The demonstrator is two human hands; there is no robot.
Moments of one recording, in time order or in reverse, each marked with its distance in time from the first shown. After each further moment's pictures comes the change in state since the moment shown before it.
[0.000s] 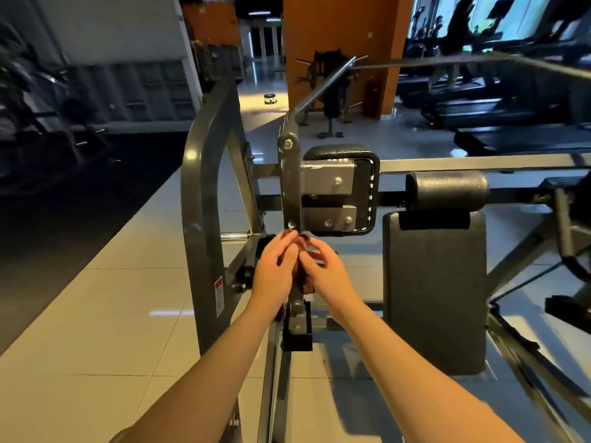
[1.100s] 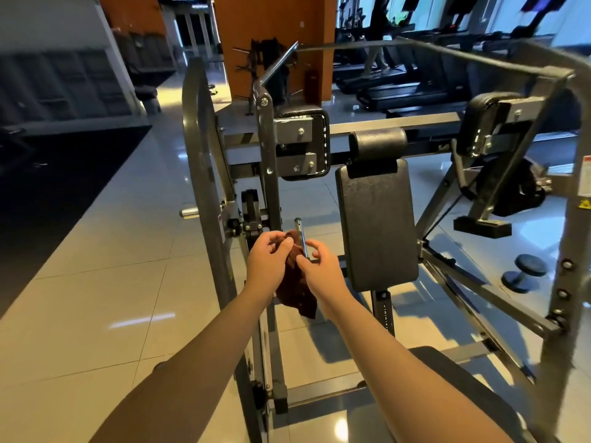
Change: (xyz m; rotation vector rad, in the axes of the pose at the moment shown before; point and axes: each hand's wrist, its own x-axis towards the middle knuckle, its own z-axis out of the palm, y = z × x) left_hand -0.177 -0.001 -0.056 -0.067 -0.119 -0.064; right_hand -0.215 0.014 0.052 -0.085 0.284 0.169
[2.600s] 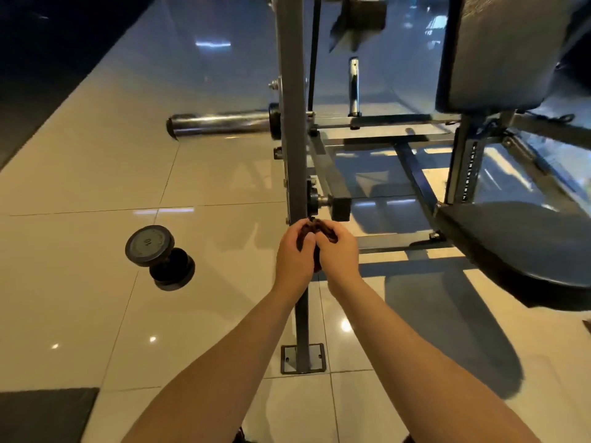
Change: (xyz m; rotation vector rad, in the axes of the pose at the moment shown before) left_hand -0.228 -0.548 -0.014 -0.022 0.019 -0.218; right_hand -0.154 0.493 0.190 0.043 0.098 0.127
